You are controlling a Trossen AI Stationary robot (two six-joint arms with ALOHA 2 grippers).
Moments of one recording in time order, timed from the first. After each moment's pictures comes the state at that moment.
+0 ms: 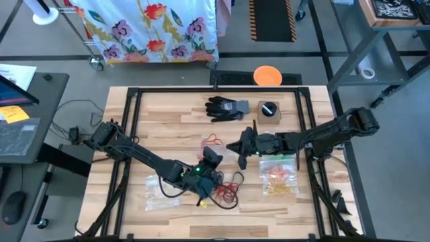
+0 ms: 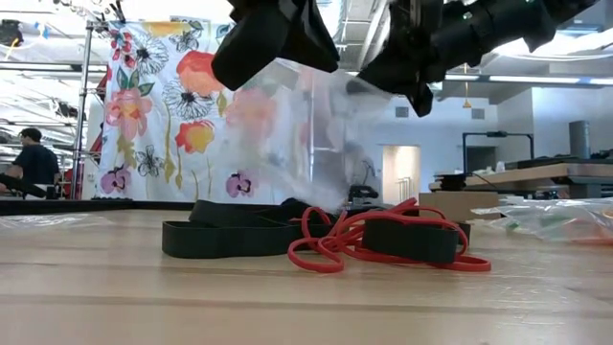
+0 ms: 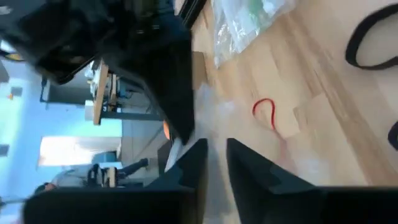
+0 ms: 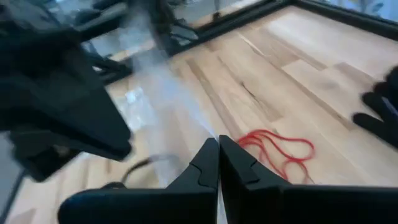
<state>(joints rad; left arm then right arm) -0.43 1.82 1.31 -0.24 -0.99 0.60 0.15 1.41 0.69 0.35 0.29 0.43</state>
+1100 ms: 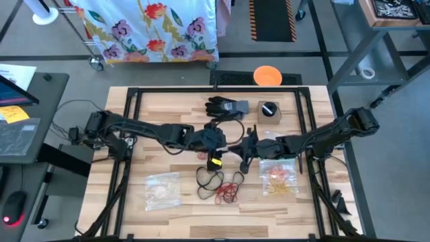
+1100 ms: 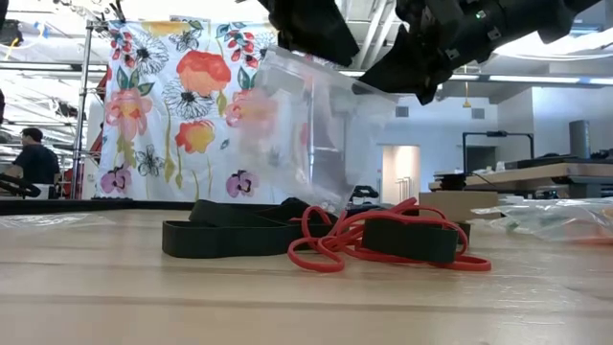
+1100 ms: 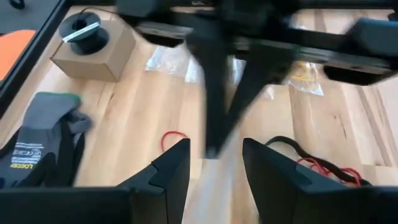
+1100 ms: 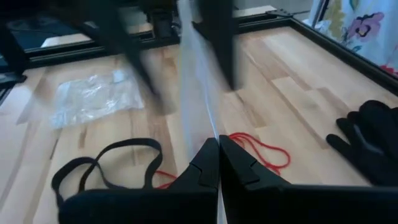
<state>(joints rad) -0.11 1.68 1.39 -0.39 -0.22 -0.09 0.21 1.41 0.69 0.32 0.39 0.23</state>
